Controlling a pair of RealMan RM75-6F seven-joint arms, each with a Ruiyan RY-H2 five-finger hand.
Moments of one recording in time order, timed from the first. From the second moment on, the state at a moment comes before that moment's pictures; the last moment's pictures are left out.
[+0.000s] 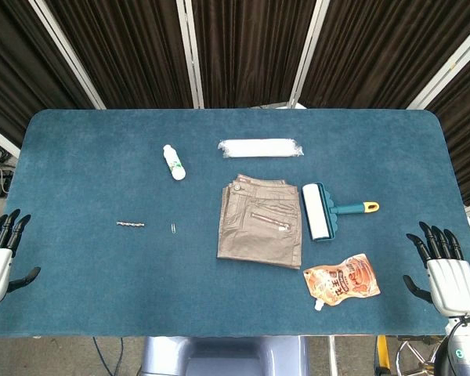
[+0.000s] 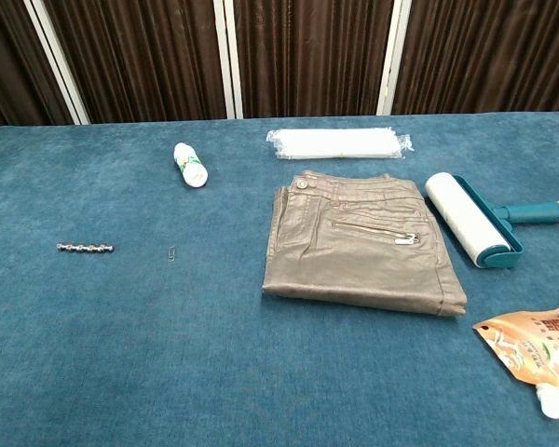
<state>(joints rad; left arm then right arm) -0.10 -1.14 -0.04 -1.62 1.47 1.47 0.17 0.08 -1.13 0.06 -1.60 -1.50 1.46 -0.13</state>
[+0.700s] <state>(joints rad) -0.10 -1.13 -0.04 -1.63 1.46 1.45 0.18 0.08 -1.13 0.06 -1.61 -1.49 1.46 -0.14</state>
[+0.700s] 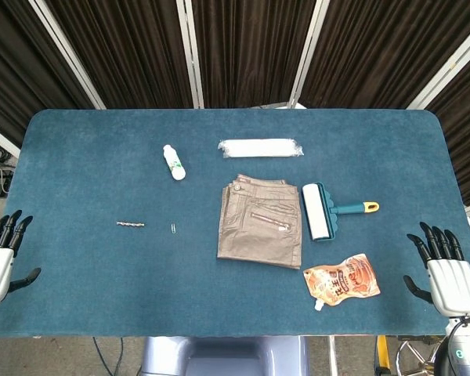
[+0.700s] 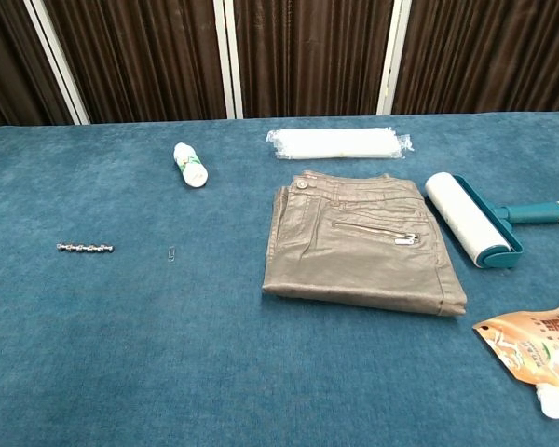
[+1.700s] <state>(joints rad) -0.43 -1.39 -0.20 -1.70 1.07 1.20 0.69 0.08 -1.12 0.05 -1.61 -1.49 1.46 -0.09</state>
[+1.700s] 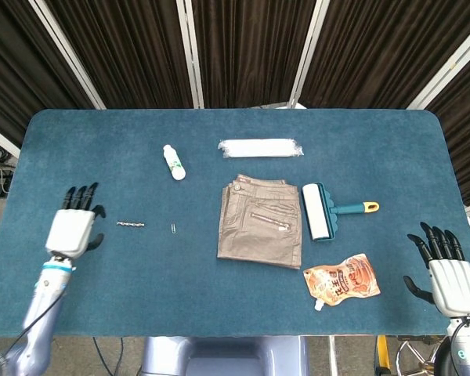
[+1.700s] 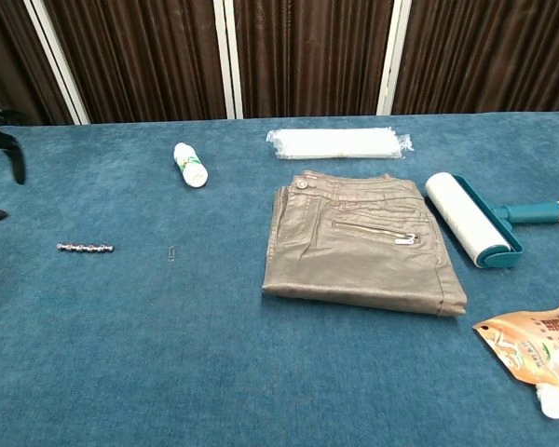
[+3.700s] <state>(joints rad) -0.68 -1.78 -0.23 -1.27 0.73 1.11 0.81 0.07 -1.10 0.05 -1.64 -1.47 1.45 -0.03</state>
